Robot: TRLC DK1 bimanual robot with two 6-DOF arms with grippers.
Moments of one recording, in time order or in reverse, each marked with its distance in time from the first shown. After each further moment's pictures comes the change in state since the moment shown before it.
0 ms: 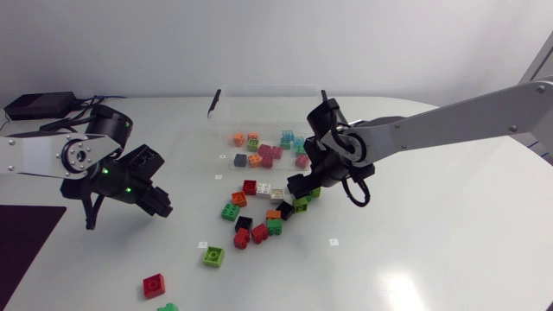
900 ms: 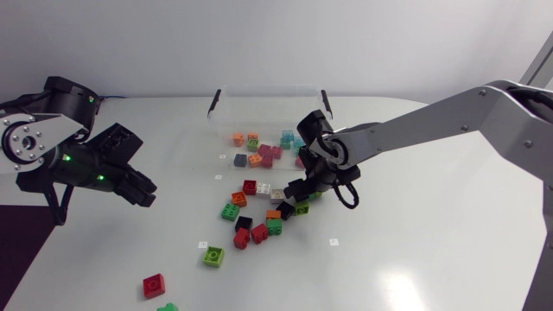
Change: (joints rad) left arm 0.009 -0.215 0.025 -0.126 0.000 0.008; right arm 0.008 0.122 0.072 -0.032 0.043 0.026
